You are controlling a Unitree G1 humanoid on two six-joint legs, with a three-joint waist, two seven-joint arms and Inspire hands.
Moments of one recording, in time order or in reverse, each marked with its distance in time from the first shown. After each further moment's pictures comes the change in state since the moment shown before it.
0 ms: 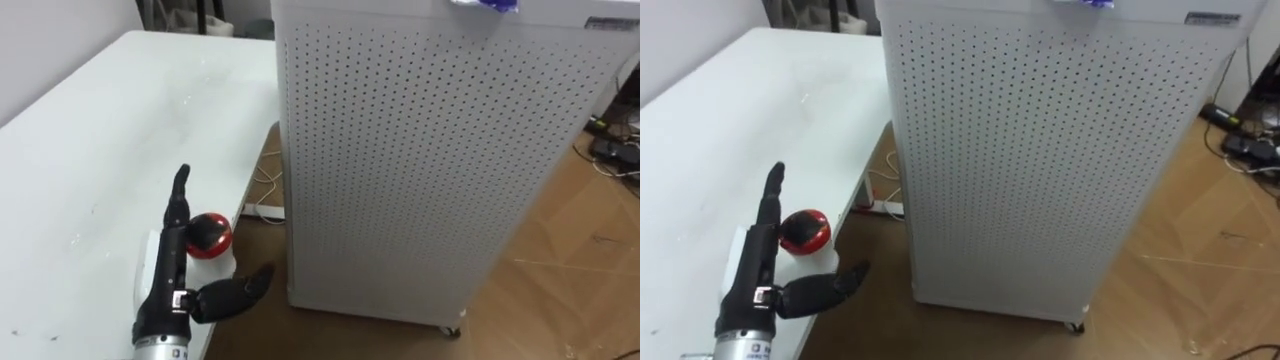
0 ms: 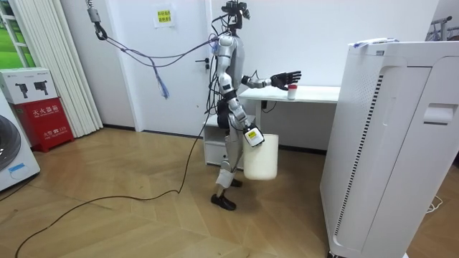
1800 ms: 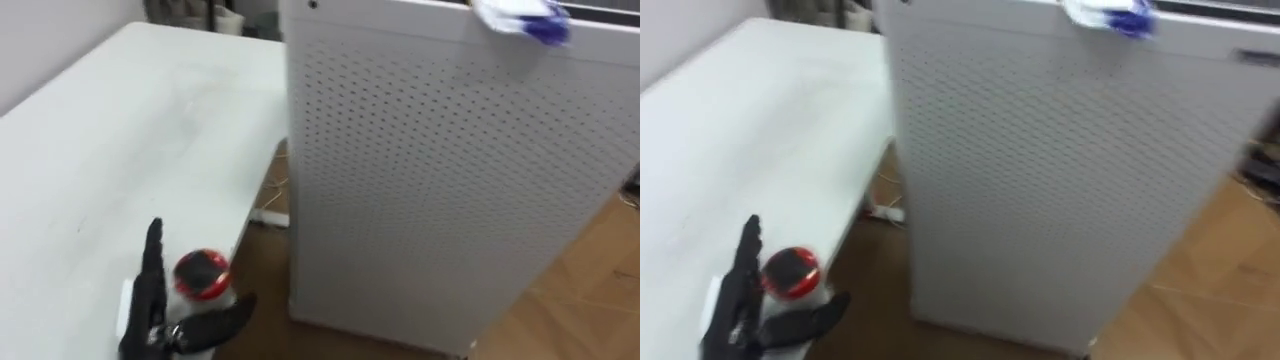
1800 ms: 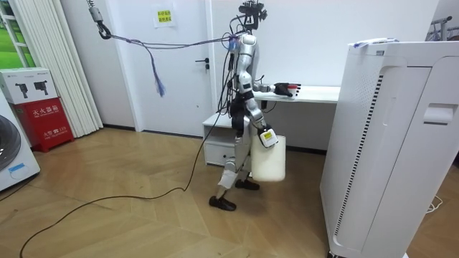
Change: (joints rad) left arm 0.079 0.004 -0.052 0.075 -0.297 0.019 -0.031; right arm 0.062 0.026 -0.001 0.017 0.000 -0.010 -0.016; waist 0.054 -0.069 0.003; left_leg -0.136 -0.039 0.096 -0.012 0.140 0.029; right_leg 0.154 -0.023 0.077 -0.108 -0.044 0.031
